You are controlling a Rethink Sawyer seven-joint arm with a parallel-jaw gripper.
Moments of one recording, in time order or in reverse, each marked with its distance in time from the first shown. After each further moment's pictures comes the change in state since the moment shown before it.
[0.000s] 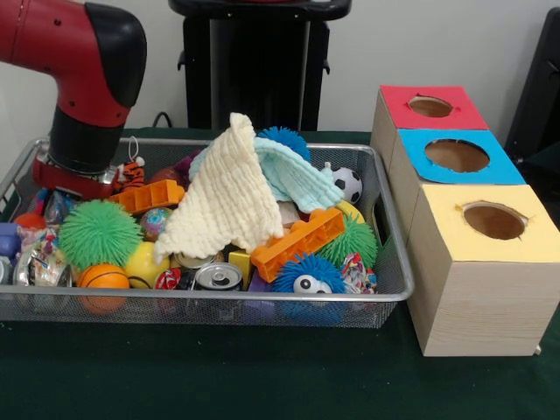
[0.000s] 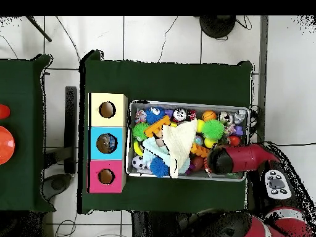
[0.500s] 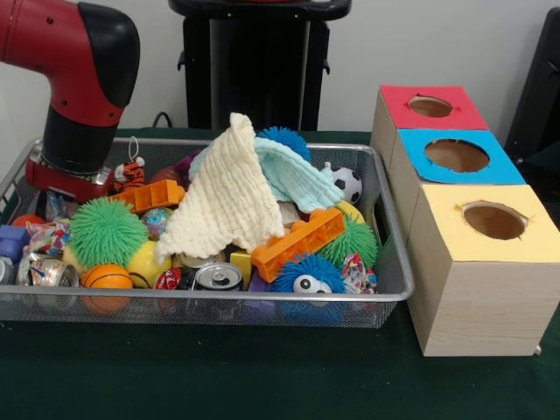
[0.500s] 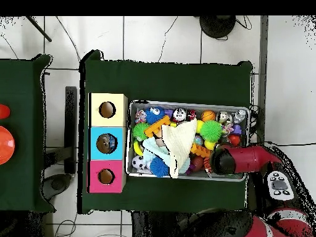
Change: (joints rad) arm -0.009 0.006 -0.014 -0.004 0.027 -0.033 0.000
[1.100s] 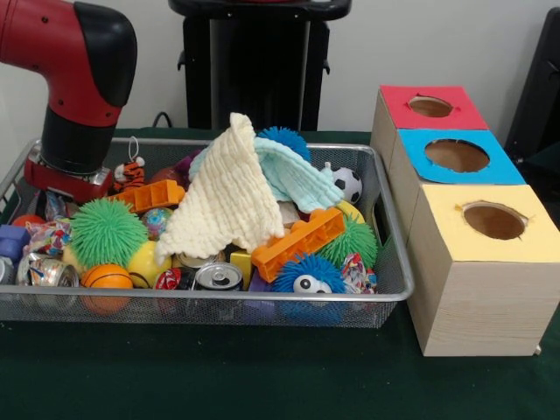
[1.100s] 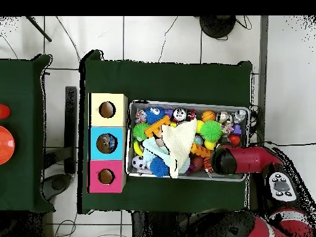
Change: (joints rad) arm -0.006 0.001 -0.002 0.003 0.031 -0.008 0.000
